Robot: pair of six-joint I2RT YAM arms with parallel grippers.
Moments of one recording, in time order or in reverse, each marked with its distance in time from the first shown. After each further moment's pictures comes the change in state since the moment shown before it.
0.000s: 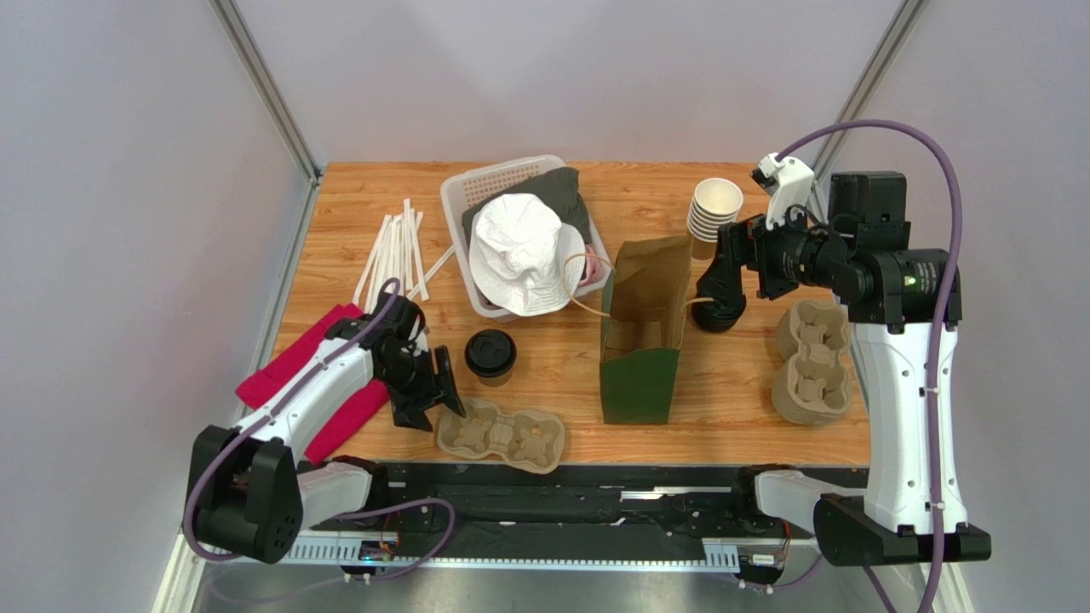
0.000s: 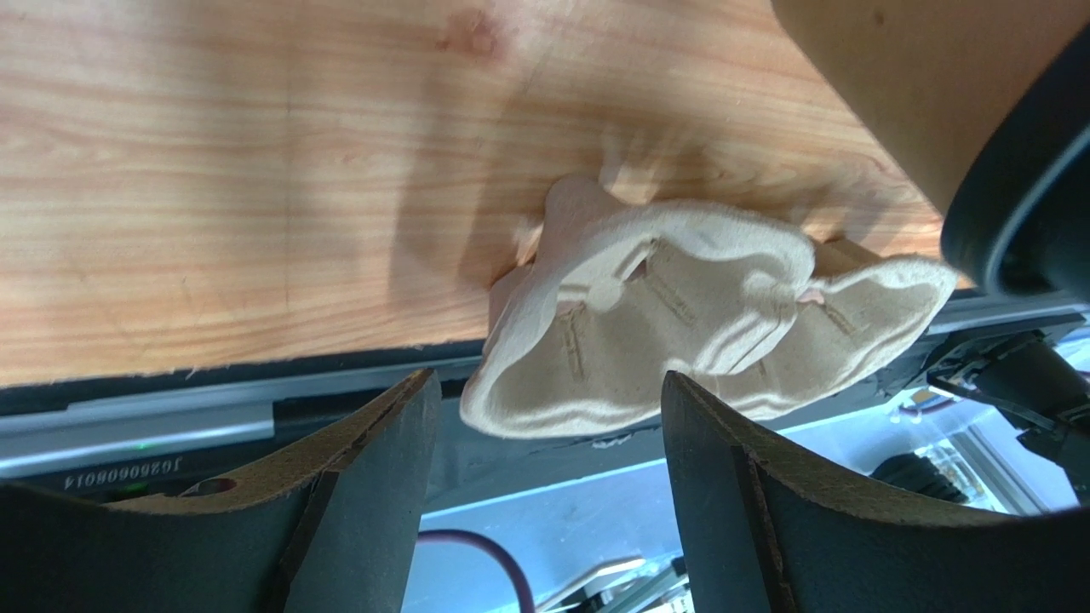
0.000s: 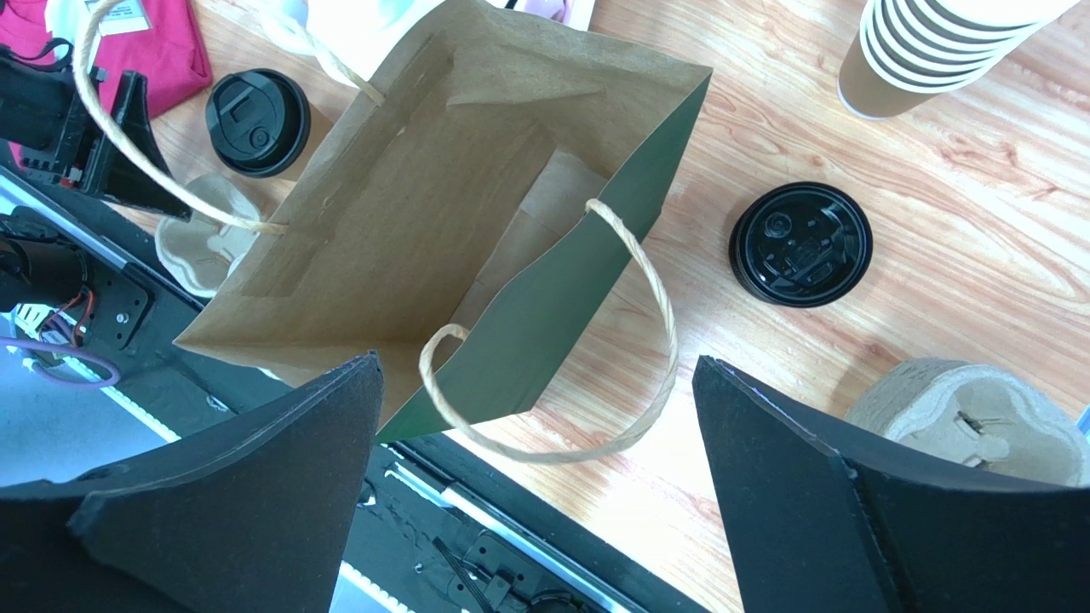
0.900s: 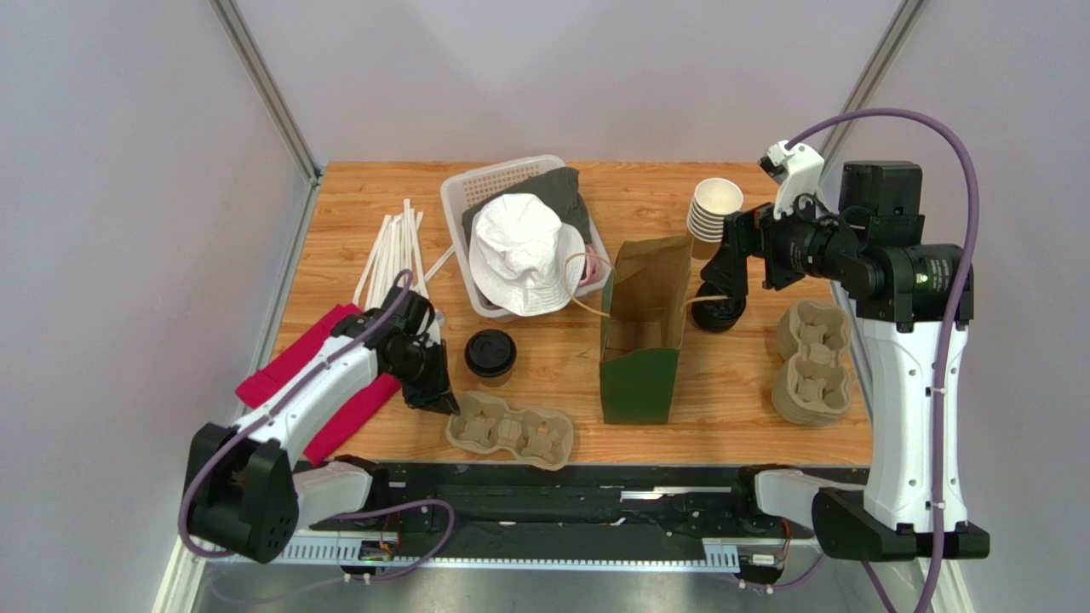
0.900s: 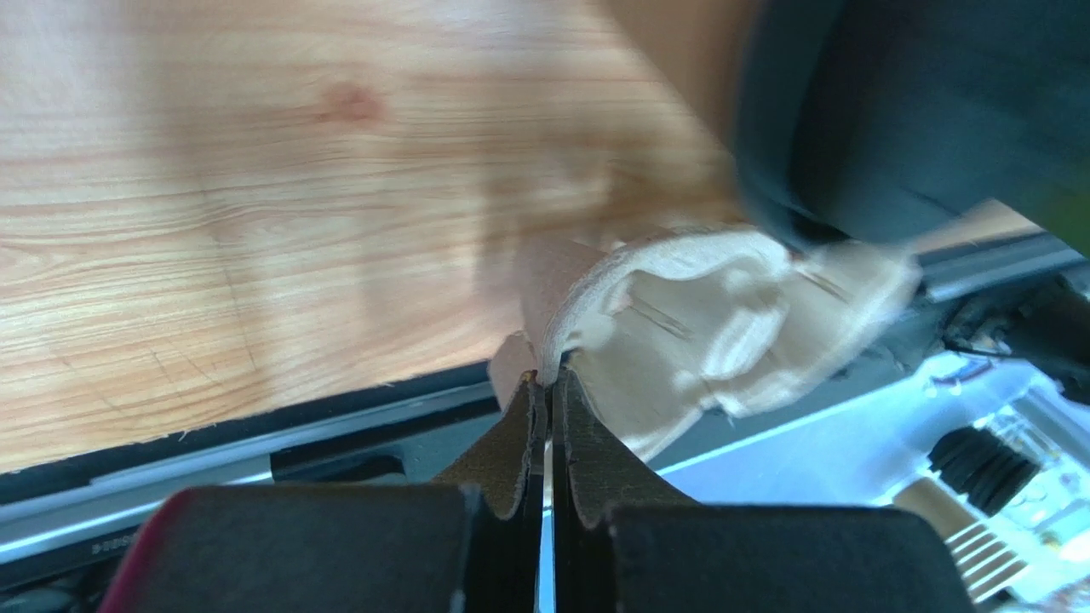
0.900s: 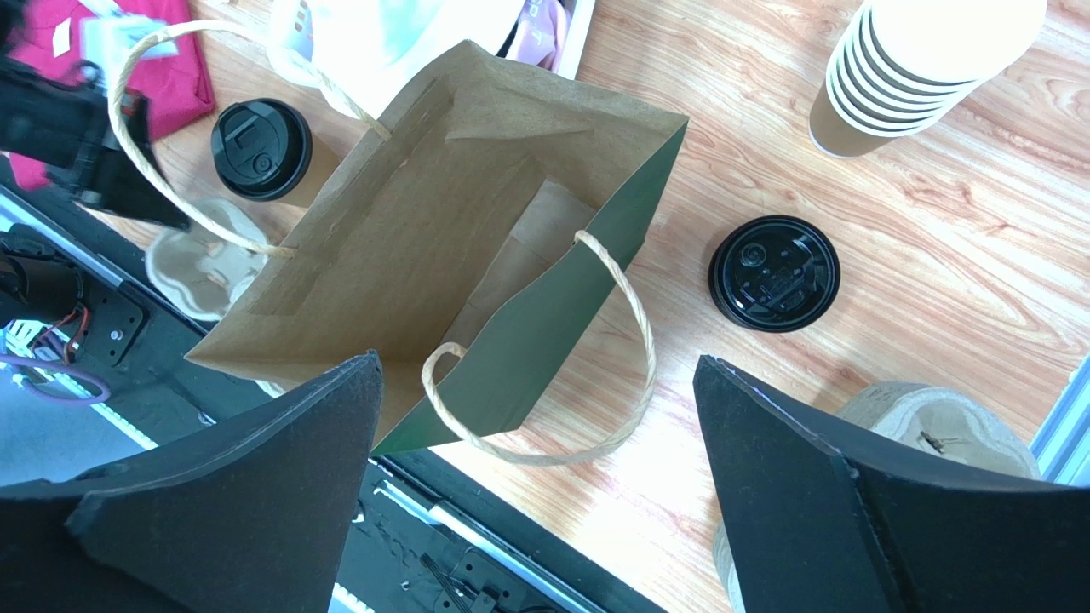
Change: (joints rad) left arm -0.069 0.028 0.024 0.080 0.013 0.057; right arm -0.012 0.033 0.086 -0.011 -0.010 -0.015
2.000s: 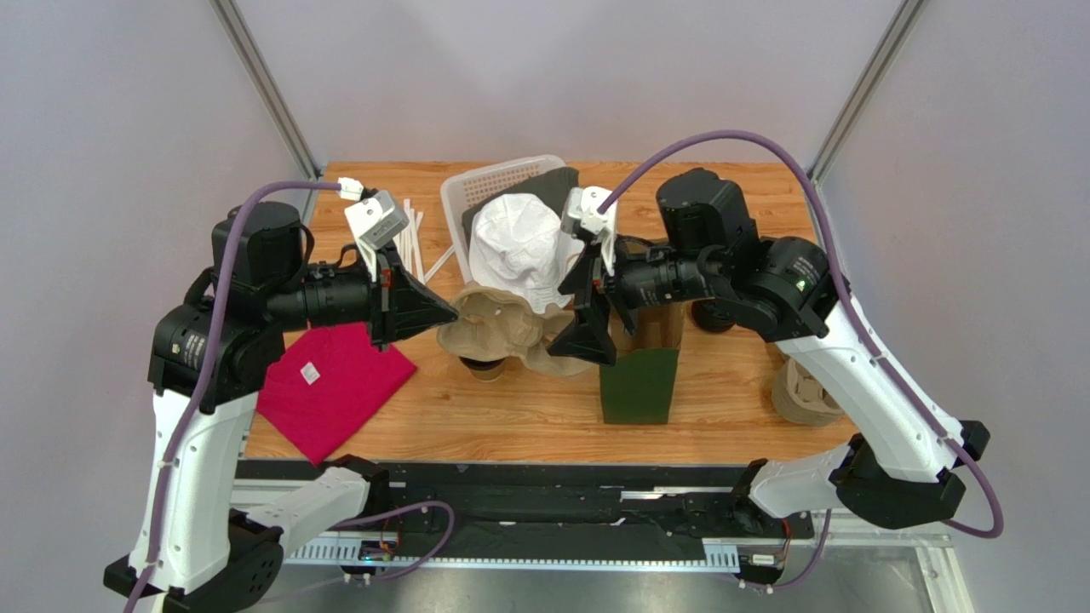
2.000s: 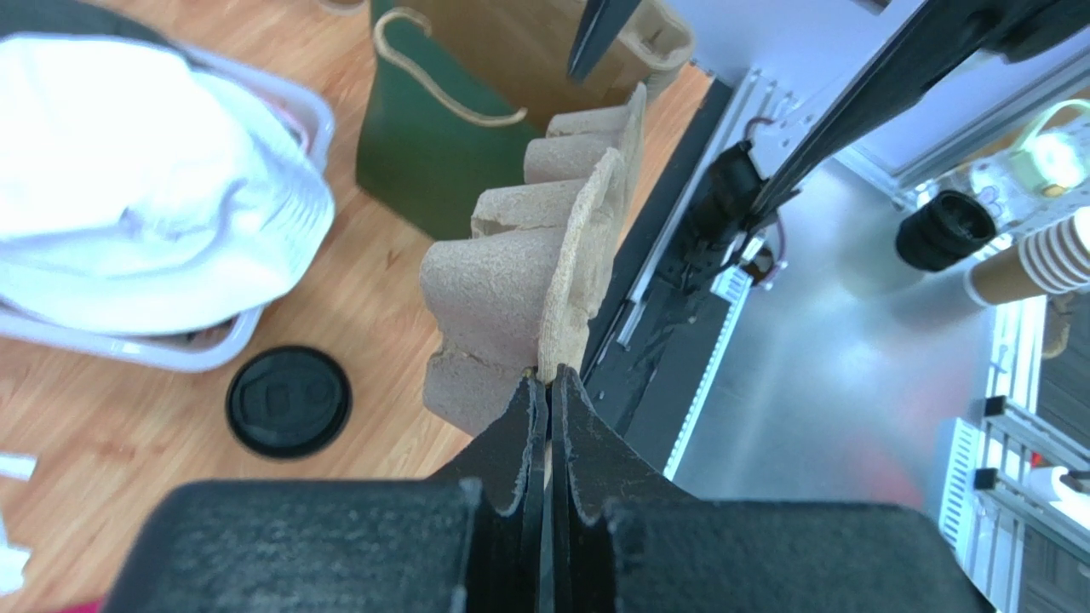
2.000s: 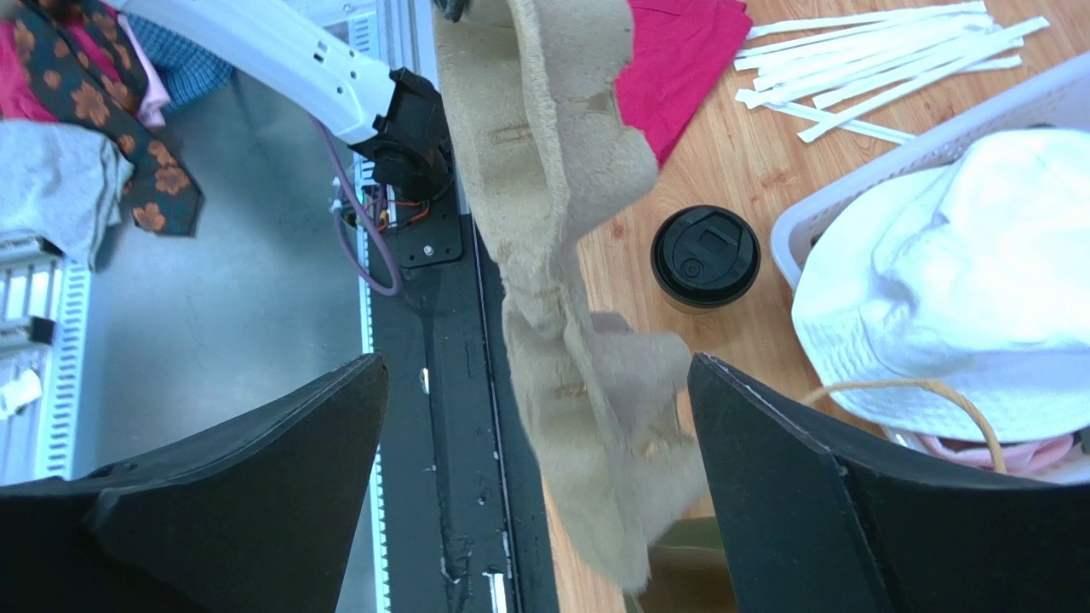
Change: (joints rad) left arm -0.036 -0.177 0.995 -0.305 0.439 0.540; right arm 0.800 0.131 0.045 0.309 -0.076 0.083
